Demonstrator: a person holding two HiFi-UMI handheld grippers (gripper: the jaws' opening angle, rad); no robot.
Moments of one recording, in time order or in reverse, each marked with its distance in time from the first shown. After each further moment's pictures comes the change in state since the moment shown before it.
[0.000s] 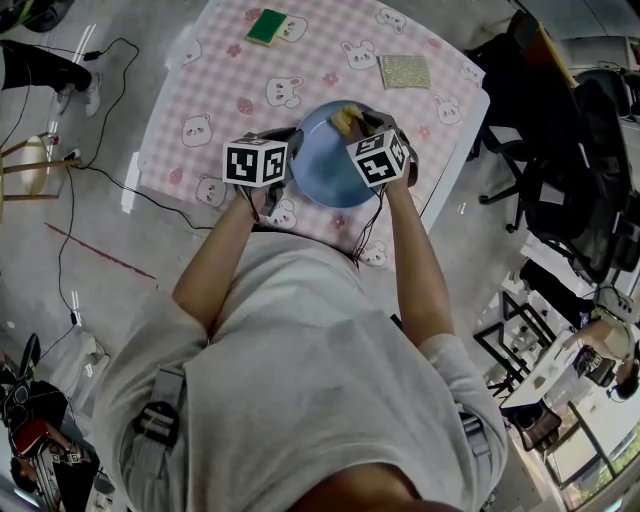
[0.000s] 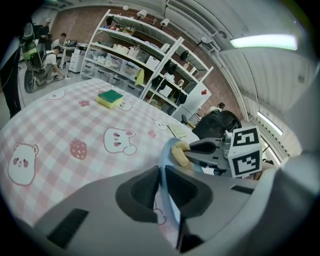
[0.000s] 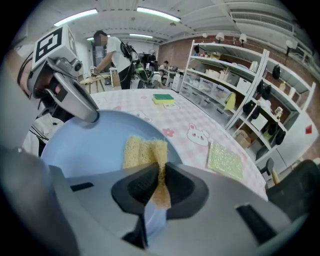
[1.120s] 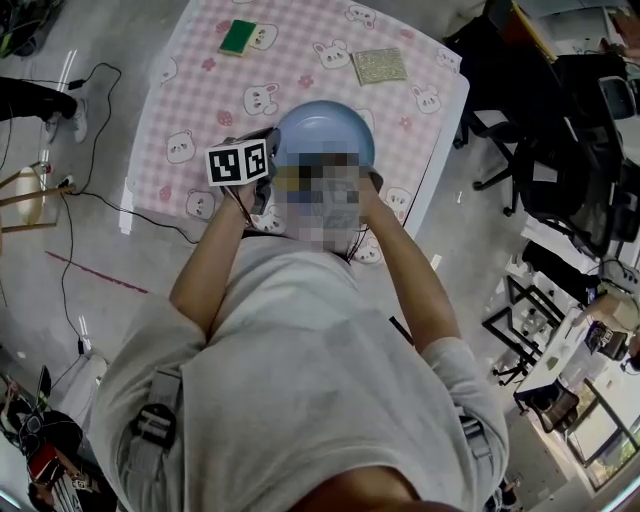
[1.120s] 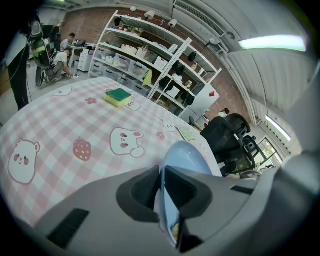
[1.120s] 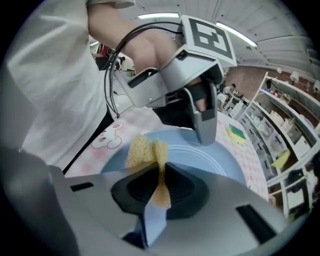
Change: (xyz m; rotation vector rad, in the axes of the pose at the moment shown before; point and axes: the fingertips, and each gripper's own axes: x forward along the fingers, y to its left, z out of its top) left arm 0.007 0.023 0.004 -0.074 -0.002 0.059; right arm -0.032 0.167 -0.002 -0.651 -0.109 0.377
